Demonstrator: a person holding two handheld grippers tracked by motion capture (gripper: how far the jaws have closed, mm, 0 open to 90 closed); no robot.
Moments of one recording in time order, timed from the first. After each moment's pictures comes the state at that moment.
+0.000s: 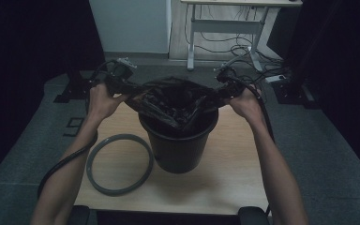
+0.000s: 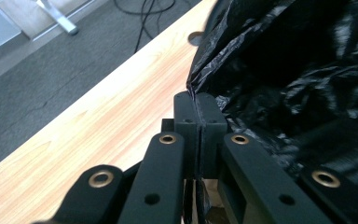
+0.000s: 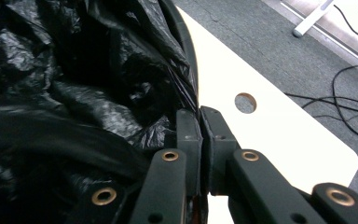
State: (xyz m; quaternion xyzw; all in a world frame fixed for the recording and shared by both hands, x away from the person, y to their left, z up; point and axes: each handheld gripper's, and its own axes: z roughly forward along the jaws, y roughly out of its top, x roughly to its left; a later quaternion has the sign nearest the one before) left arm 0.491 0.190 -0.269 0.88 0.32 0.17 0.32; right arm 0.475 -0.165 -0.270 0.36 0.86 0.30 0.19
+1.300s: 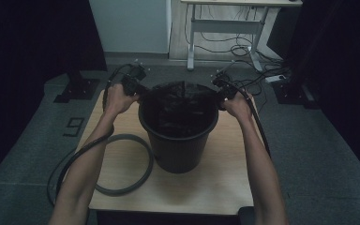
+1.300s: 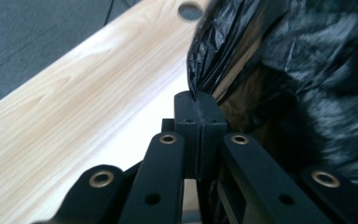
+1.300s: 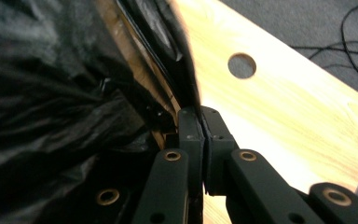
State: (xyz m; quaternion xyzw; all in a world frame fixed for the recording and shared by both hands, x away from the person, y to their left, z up) left arm 0.550 0.170 -0.319 0.89 0.34 0.08 0.30; right arm 0.525 -0.166 -0.327 0.44 0.85 0.24 0.16
